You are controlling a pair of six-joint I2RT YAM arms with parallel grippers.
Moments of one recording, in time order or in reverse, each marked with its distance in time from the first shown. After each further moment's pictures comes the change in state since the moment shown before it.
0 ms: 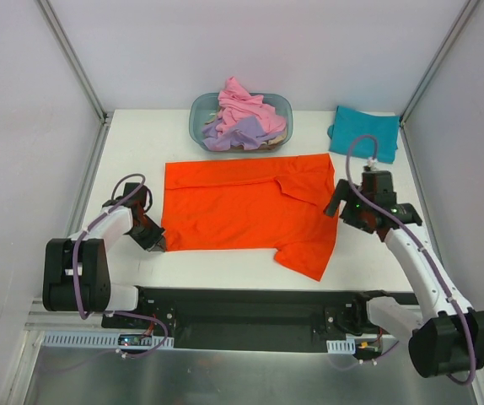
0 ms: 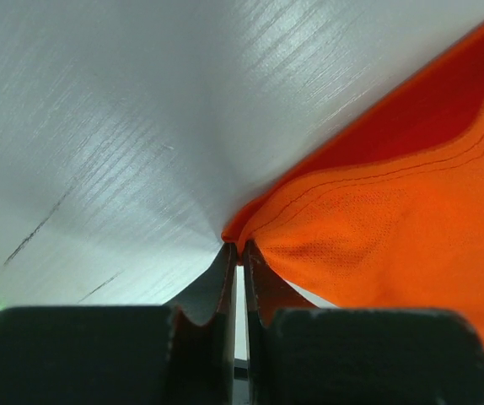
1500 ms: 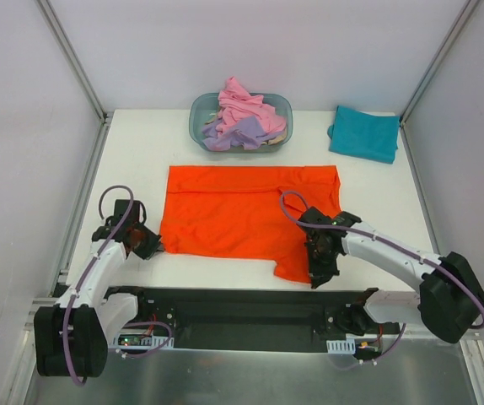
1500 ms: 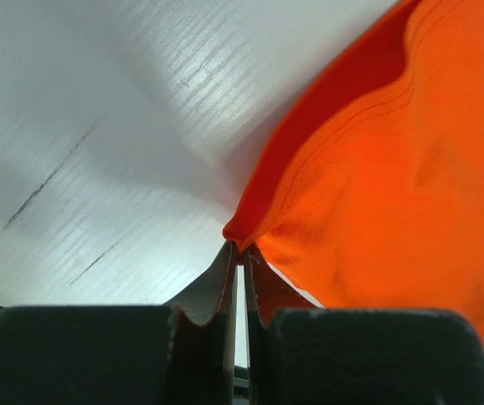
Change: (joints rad) left arm -0.002 -0.396 -0.170 0.020 -0.021 -0.094; right arm 0.623 0.235 -0.124 -0.352 -0.076 0.226
